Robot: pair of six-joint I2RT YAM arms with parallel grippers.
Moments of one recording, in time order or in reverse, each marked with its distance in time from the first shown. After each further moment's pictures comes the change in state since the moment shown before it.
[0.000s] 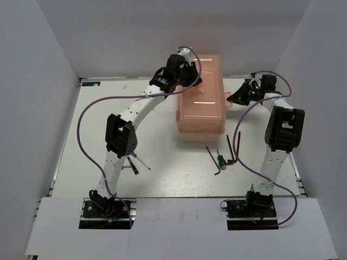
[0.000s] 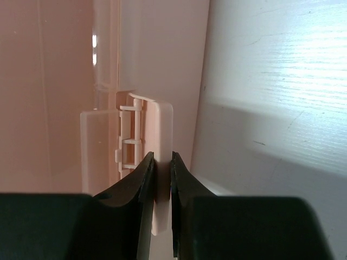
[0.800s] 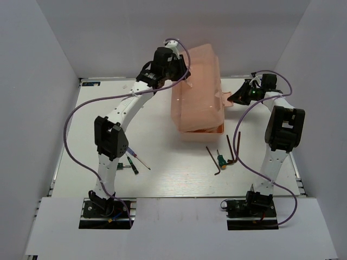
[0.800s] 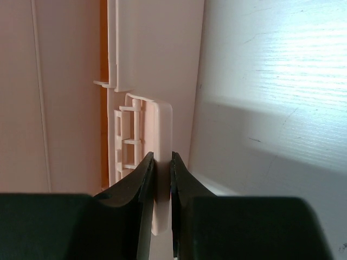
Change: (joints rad) left arm 0.048 -0.104 -0.026 -0.078 -0.032 0.032; right arm -0.004 0.007 0.037 -0.061 0.016 -0.025
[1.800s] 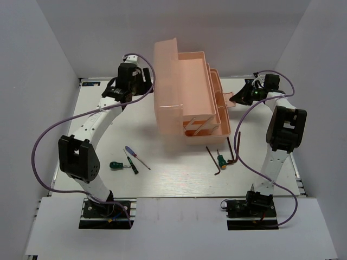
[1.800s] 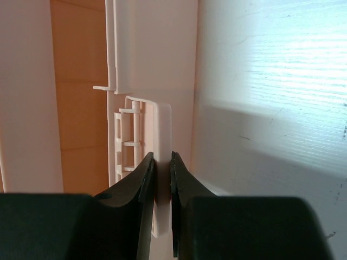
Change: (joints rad) left arm 0.200 -0.494 -0.677 0.055 -0.232 0.100; right arm -0.021 0.001 -0.002 -0.003 -0.023 -0.036
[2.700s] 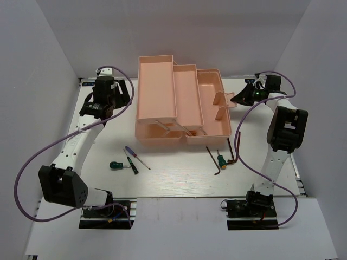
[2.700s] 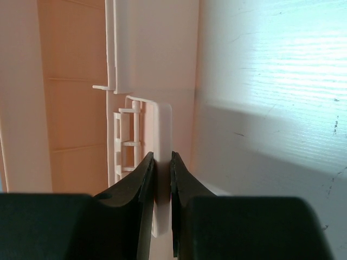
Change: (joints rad) left arm 0.133 -0.311 -0.256 -0.110 -0.138 0.037; right arm -0.014 -0.006 -0.016 0.008 -0.006 -0.005
